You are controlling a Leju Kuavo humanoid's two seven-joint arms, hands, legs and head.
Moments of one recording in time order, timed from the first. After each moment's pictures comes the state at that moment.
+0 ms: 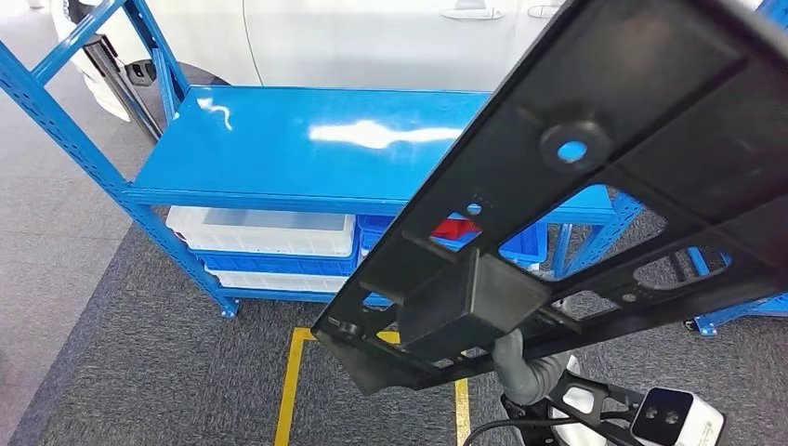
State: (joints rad) left arm -0.05 0.00 0.16 -0.20 0.07 0.04 -0.31; right arm -0.03 0.07 0.28 -2.00 -0.15 0.51 -0.69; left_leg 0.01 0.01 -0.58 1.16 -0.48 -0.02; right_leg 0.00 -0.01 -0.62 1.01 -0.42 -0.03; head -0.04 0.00
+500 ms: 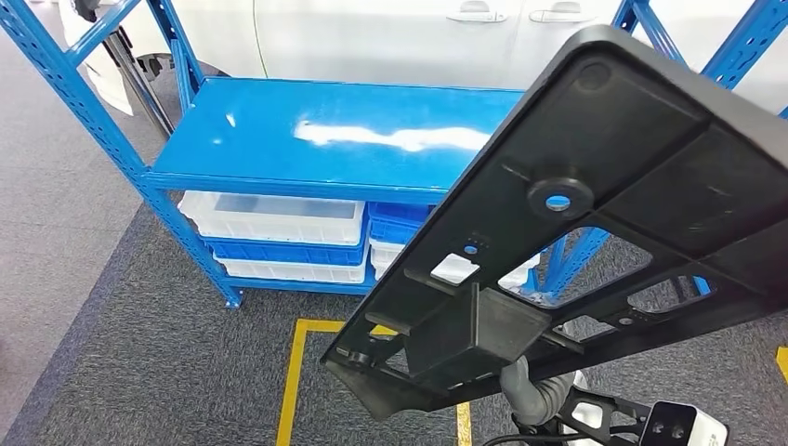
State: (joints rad) left arm -0.05 -0.02 0.18 -0.20 0.06 0.04 -0.30; right arm 0.04 0.12 0.17 -2.01 -0.13 0.67 -0.69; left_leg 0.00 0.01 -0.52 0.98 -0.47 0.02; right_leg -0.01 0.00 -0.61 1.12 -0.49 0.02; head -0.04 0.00
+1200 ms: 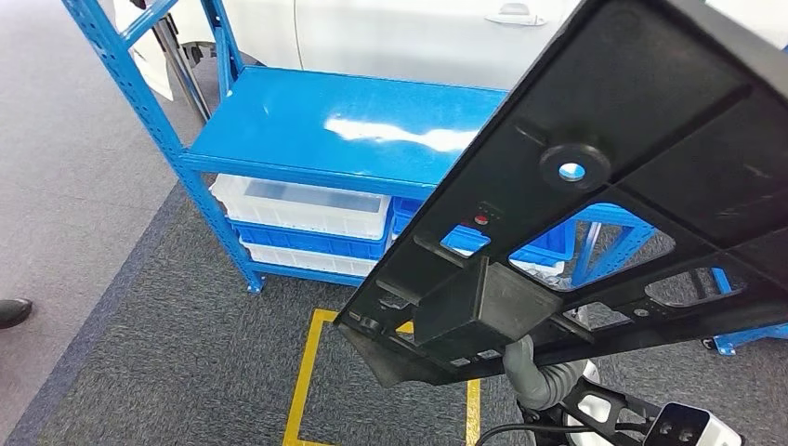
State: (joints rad) left arm -0.06 -0.01 0.19 -0.20 0.02 0.03 -0.29; right arm 0.00 0.14 0.15 -2.04 -0.06 0.56 -0.69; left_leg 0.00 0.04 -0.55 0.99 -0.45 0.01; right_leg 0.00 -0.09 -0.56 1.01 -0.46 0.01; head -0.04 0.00
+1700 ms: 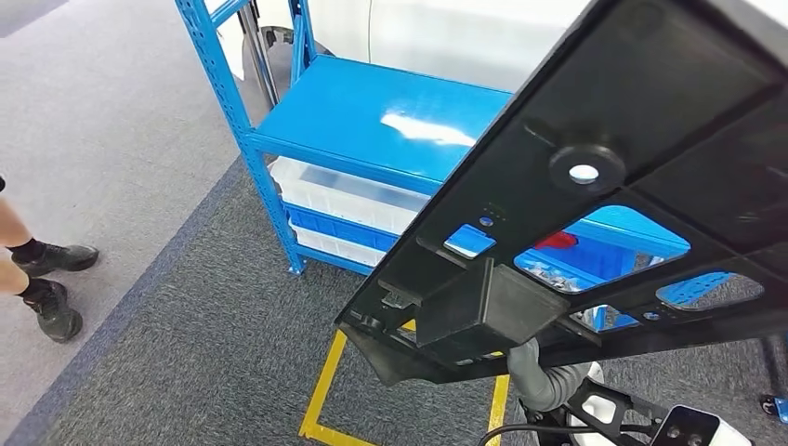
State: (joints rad) left arm -0.05 0.00 0.19 -0.20 0.00 0.03 -0.27; right arm 0.00 0.12 0.16 -2.06 -0.07 0.56 -0.69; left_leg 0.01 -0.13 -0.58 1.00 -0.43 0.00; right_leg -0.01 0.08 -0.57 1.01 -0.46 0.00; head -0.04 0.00
